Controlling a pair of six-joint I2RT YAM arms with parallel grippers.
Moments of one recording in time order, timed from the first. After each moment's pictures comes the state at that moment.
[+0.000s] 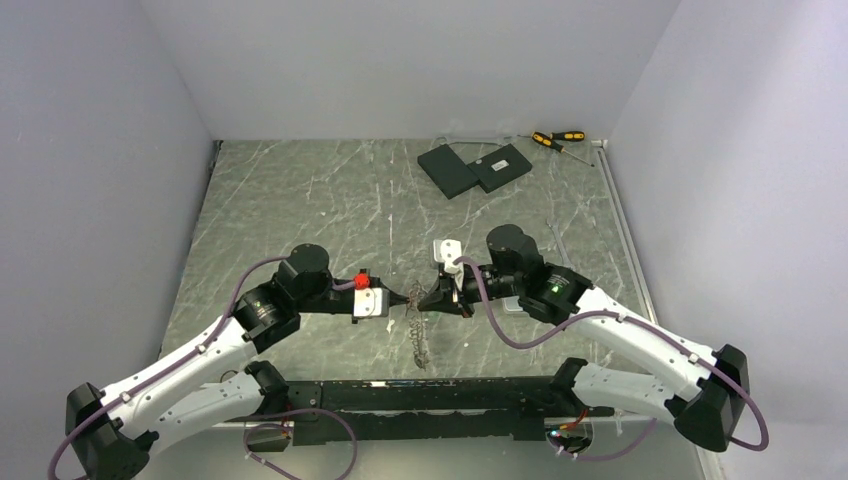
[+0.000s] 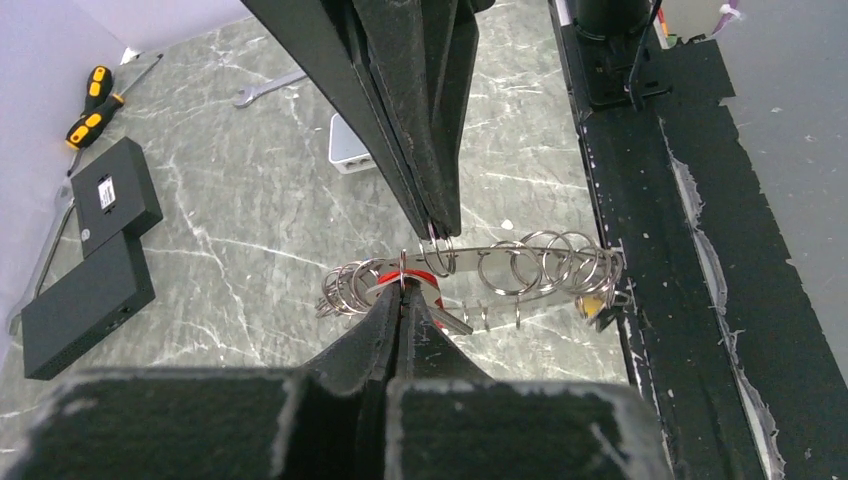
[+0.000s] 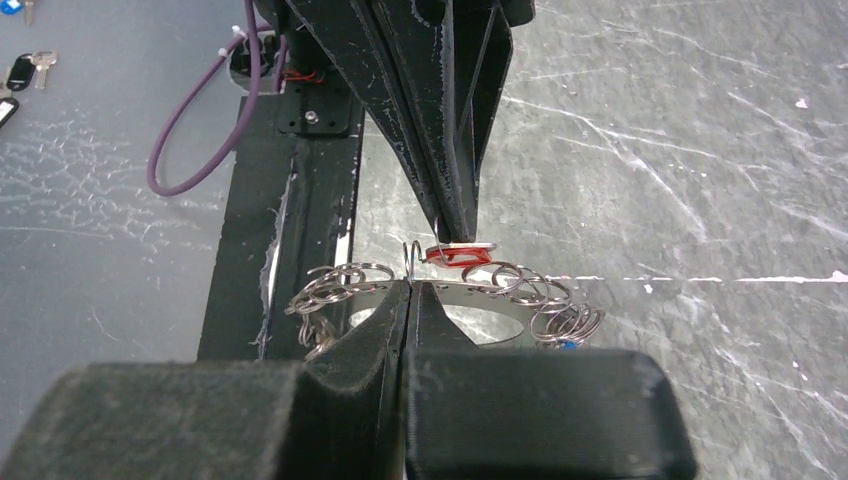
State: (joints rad) left arm -0.81 0.82 0.68 -0.16 0.66 0.54; right arm 0.86 1.01 0.84 -0.25 -0.70 -0.26
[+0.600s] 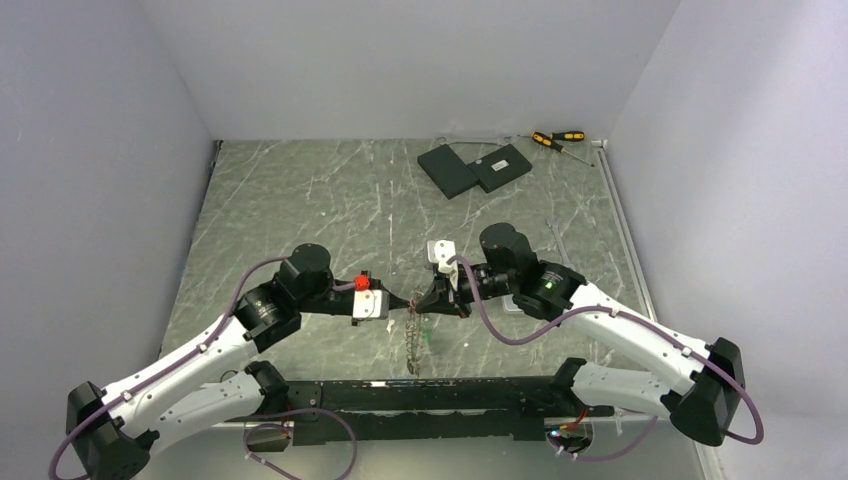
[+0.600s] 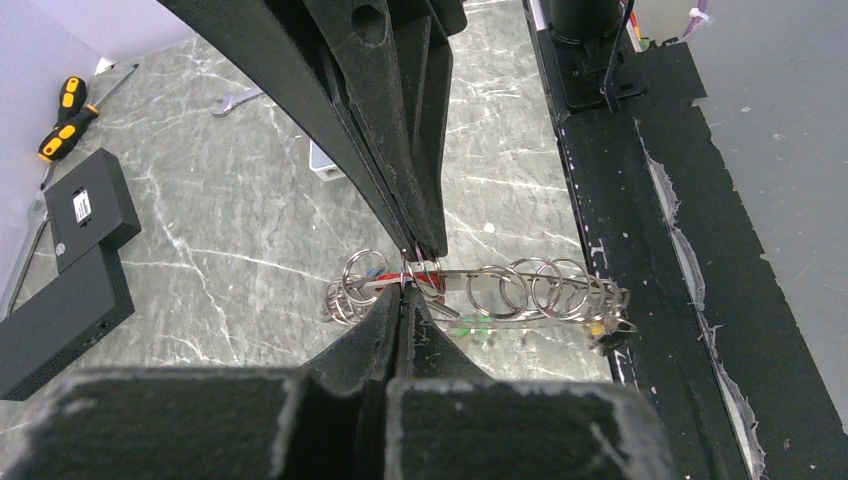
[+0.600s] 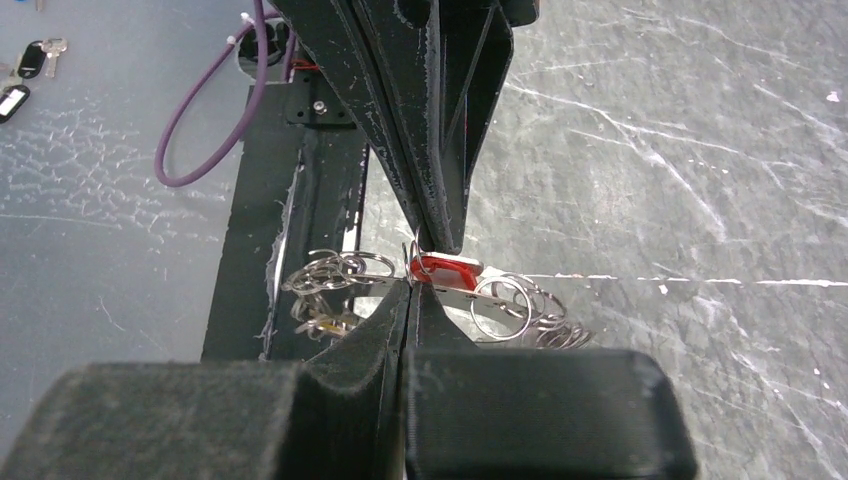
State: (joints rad) left arm -0.81 0.83 0.68 -0.16 0.70 0.54; right arm 0.86 1.05 0.86 -0.26 -0.72 -0.27
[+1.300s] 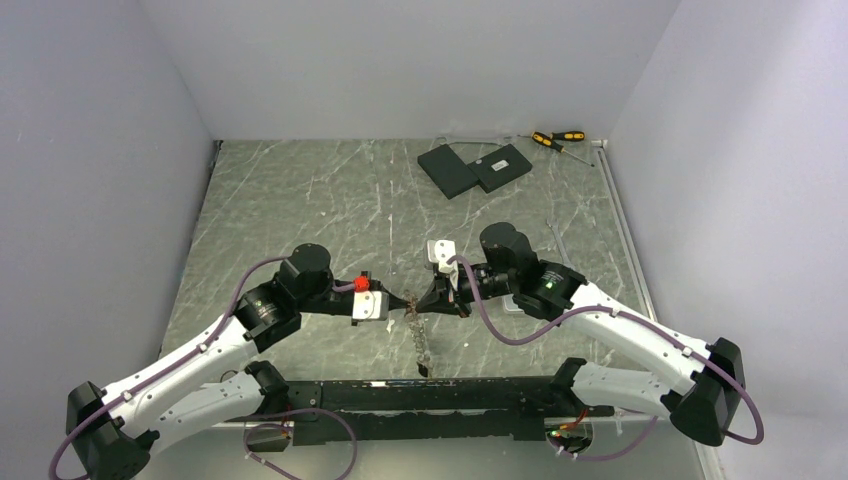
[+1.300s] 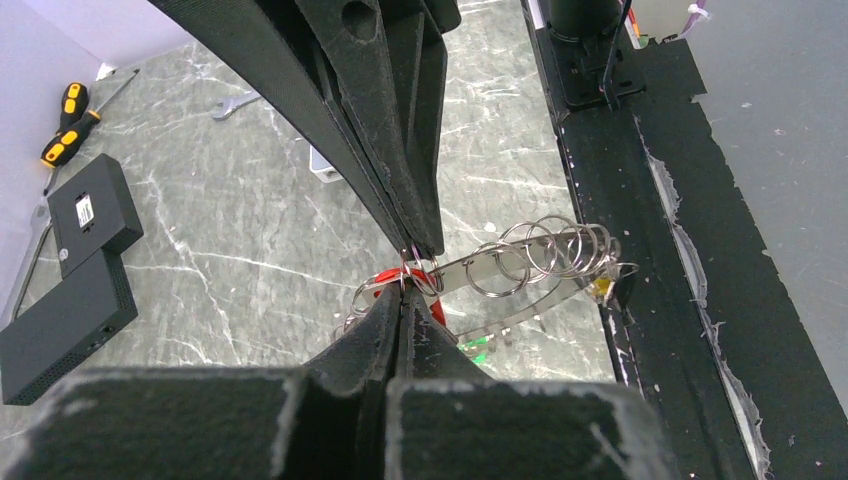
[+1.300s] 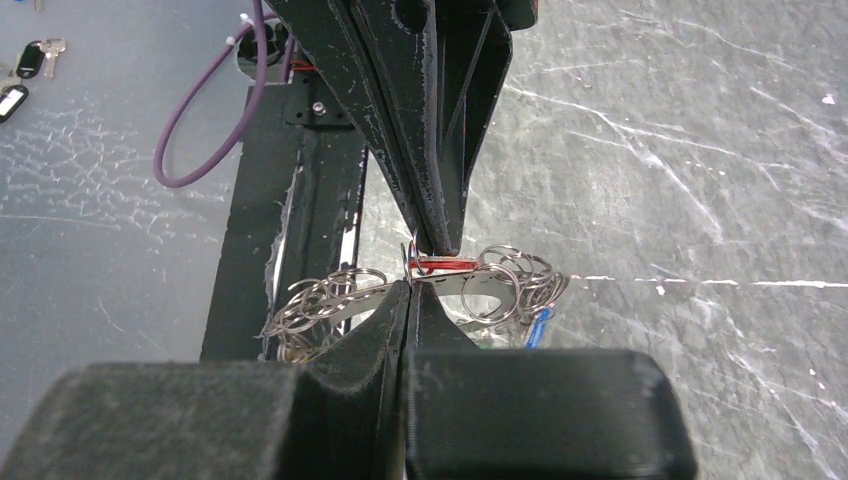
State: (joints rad) left arm -0.81 0.83 0.68 -0.17 0.71 0.55; right arm 0.86 1.05 0.86 -0.27 -0.72 -0.27
